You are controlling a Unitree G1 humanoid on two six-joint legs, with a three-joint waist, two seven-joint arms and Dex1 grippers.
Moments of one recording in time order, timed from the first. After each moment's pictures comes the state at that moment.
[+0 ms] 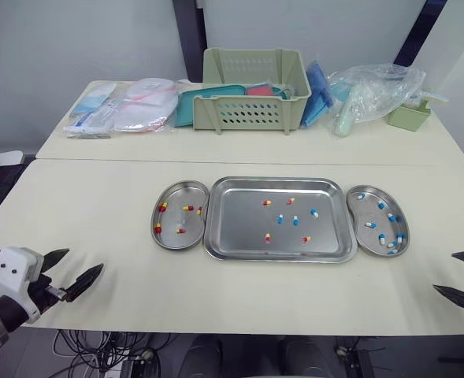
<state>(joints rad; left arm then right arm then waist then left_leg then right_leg) 0.38 0.75 0.59 0.02 -0.47 0.14 -0.87 0.45 -0.96 -0.68 -0.05 0.29 0.16 1.23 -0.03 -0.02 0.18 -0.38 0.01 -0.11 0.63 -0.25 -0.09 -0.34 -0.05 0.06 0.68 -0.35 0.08</state>
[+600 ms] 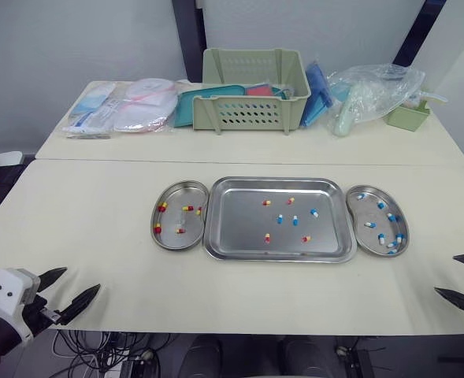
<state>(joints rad) 0.48 0.72 0.60 0.00 -0.46 0.08 -0.93 0.43 -0.96 -0.66 -0.02 0.29 0.11 1.22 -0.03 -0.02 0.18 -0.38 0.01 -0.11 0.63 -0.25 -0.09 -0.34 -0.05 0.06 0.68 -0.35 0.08</state>
